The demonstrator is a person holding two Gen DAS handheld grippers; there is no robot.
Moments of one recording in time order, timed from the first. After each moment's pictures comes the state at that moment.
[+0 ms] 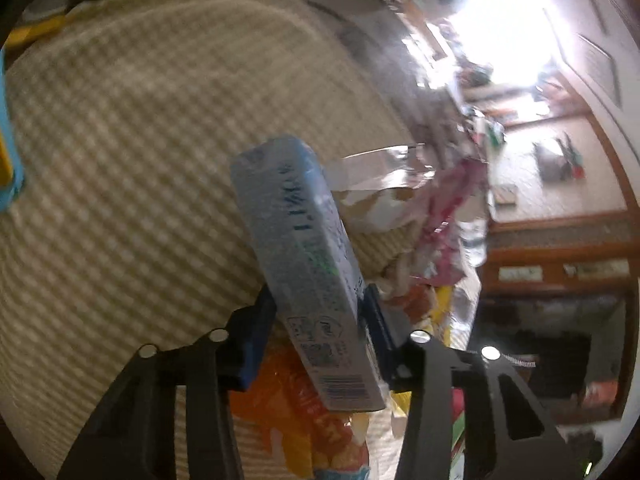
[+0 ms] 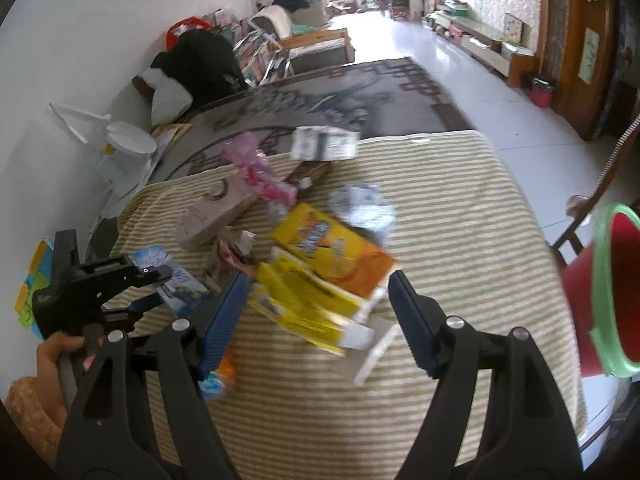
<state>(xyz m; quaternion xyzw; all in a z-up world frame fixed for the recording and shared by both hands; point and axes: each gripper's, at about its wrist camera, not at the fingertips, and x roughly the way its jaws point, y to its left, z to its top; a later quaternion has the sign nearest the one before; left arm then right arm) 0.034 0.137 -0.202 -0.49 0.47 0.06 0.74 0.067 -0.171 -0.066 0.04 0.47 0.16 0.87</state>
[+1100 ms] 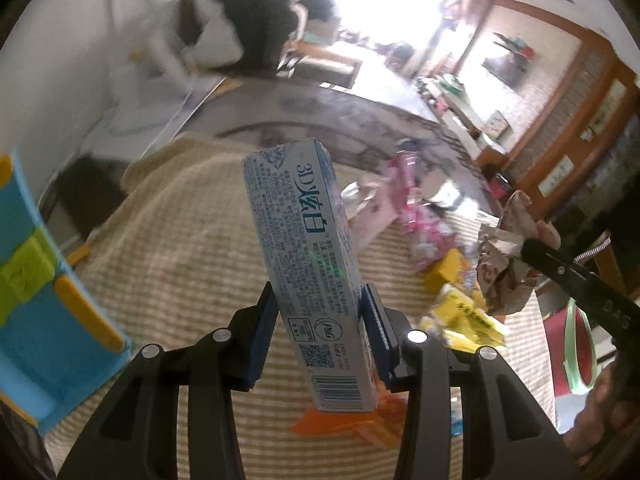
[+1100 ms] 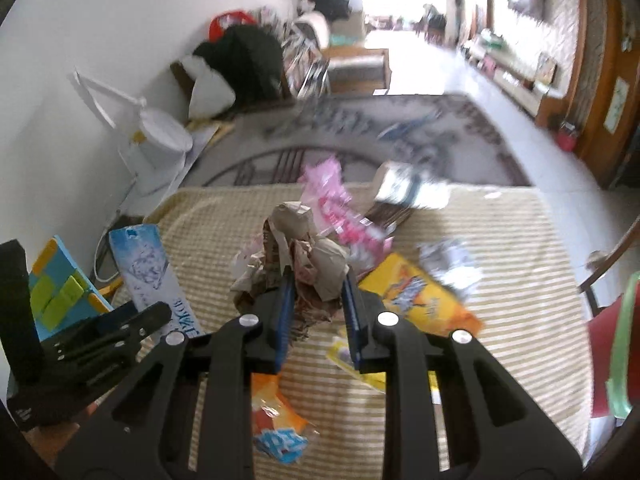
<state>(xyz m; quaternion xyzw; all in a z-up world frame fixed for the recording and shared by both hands) 0.009 0.114 -0.108 -0.18 0.42 0.04 0.89 0.066 -0.104 -0.032 -0.01 0.41 0.18 0.89</state>
